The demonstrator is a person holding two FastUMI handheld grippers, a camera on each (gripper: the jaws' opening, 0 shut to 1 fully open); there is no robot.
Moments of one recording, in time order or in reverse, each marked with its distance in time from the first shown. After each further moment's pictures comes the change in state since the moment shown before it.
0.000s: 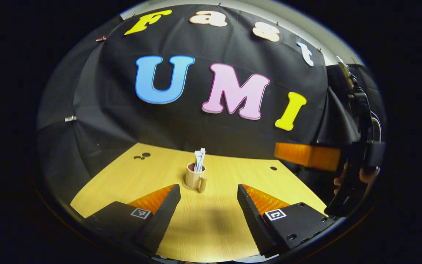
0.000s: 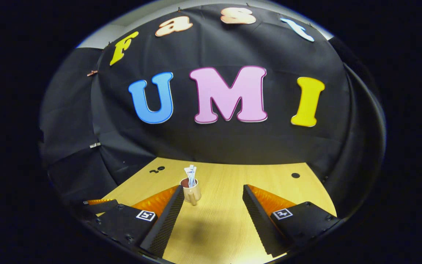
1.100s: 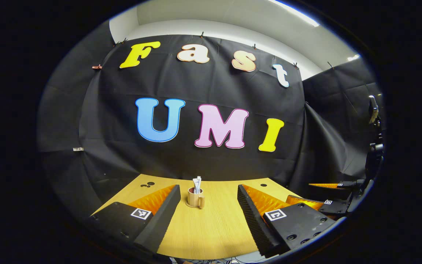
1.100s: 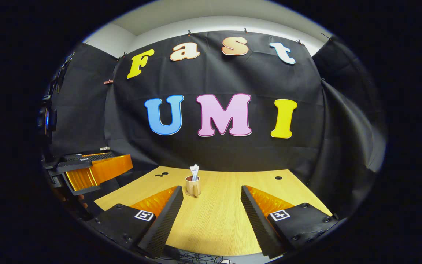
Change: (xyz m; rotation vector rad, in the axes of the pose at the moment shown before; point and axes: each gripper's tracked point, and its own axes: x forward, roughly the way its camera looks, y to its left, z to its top) left arm -0.119 -0.008 0.038 0.091 -0.220 -0.050; right arm -0.167 0.017 -0.045 -0.015 -0.118 -0.022
